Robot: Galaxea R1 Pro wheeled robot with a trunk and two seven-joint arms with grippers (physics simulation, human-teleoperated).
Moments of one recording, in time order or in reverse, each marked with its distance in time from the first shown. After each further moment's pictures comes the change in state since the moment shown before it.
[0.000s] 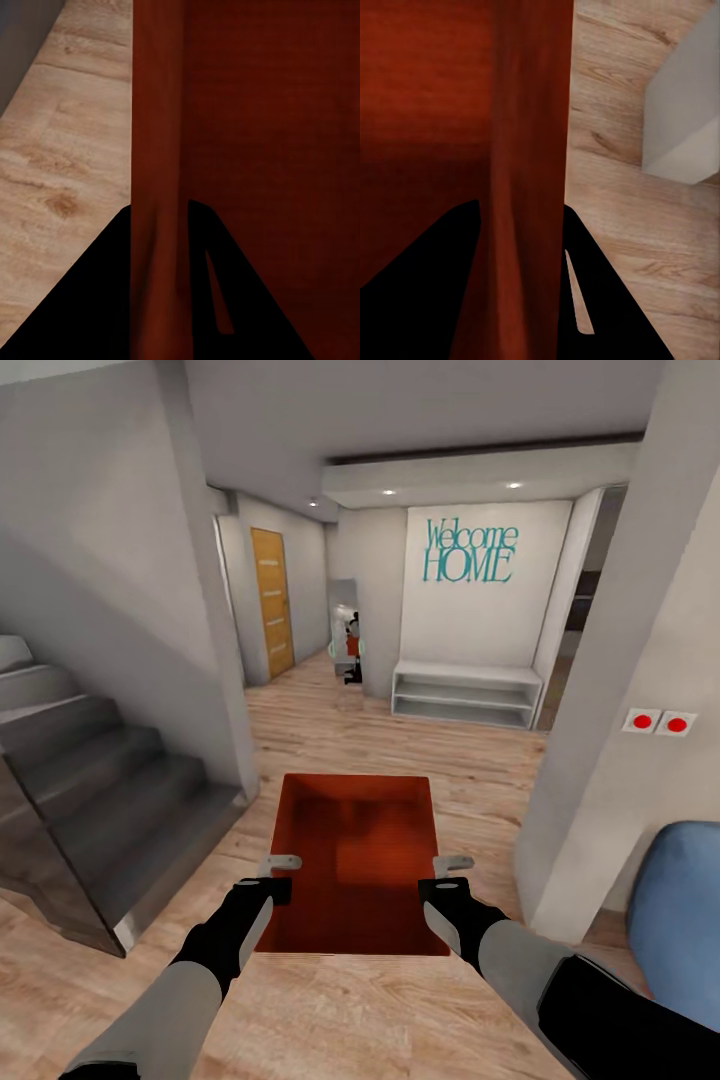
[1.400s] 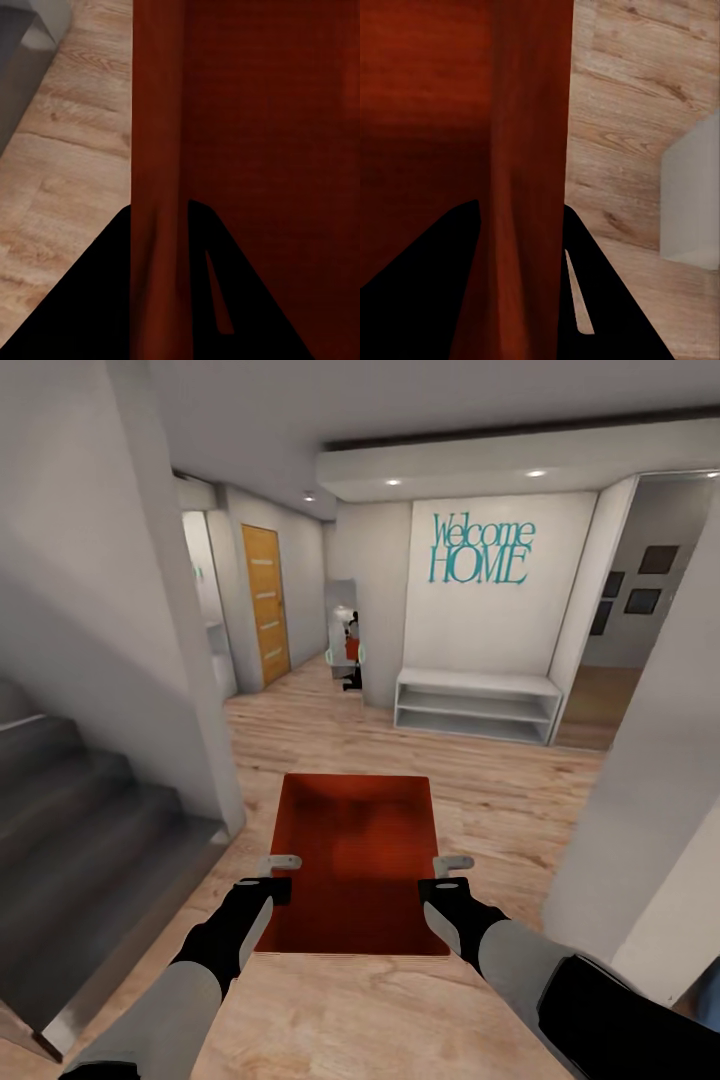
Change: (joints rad) left arm 0.000 0.000 0.000 0.000 0.000 0.000 0.000; right arm 0.000 0.000 0.000 0.000 0.000 -0.001 0.000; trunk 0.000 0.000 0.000
